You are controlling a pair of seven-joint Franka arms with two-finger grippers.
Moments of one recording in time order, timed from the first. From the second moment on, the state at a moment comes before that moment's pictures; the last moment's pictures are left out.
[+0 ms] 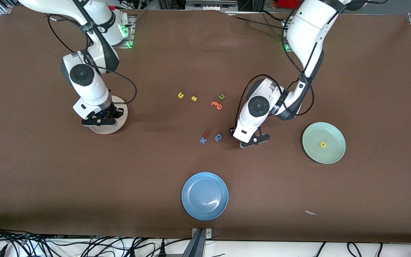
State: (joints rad) left arm -0.45 0.69 -0.12 -1.75 0.01 2.39 -0.90; right arm -0.15 0.25 0.40 -2.28 -0.41 2.49 0.50
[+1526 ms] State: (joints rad) left arm -0.41 0.70 -0.09 -1.62 0.02 2.21 -0.77; right arm 0.22 0.38 0.52 -2.31 -0.36 2.69 1.22
